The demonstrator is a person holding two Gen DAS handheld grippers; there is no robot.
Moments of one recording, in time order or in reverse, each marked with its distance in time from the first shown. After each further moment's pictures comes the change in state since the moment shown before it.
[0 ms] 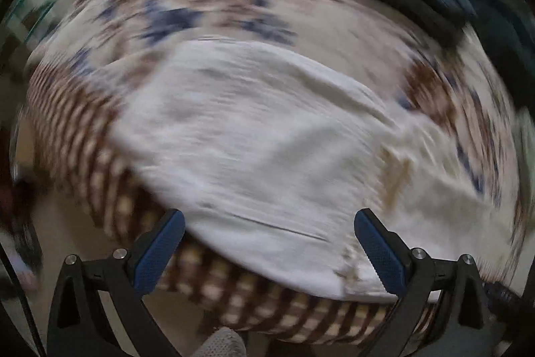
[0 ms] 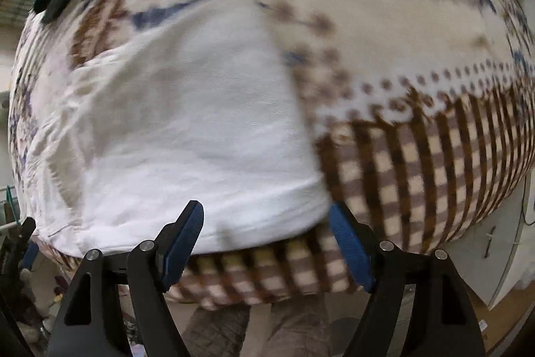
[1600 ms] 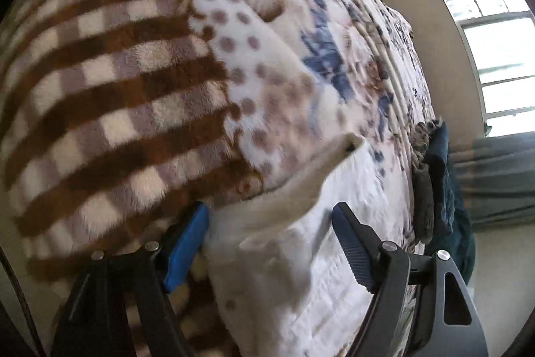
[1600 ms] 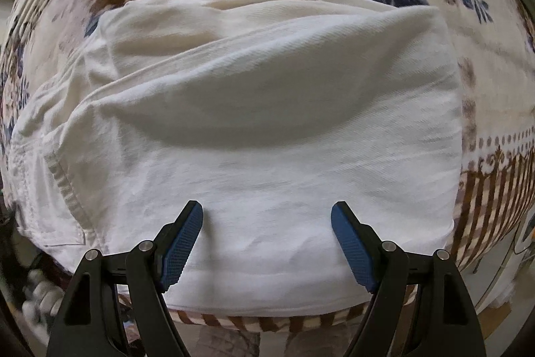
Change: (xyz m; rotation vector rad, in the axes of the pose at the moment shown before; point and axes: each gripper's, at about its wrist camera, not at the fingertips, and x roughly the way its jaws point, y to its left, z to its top) left arm 0.097 0.167 0.006 -0.682 -0.183 -0.467; right arm 0.089 0.132 0.034 -0.122 0.128 -0.062
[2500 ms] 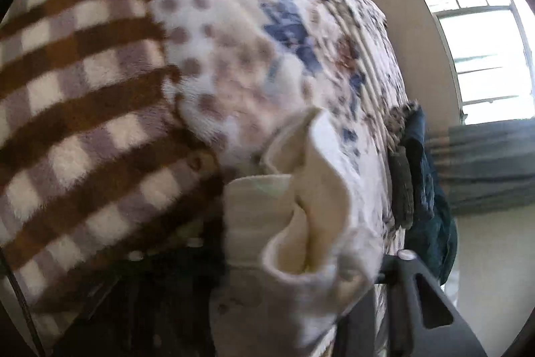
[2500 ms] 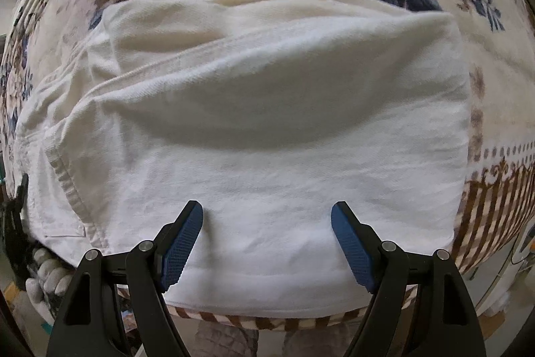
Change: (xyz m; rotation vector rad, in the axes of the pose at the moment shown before) left arm 0.011 -0.026 -0.015 0.065 0.050 -0.110; right arm 0.020 0.008 0.007 -0.047 0.020 0.002
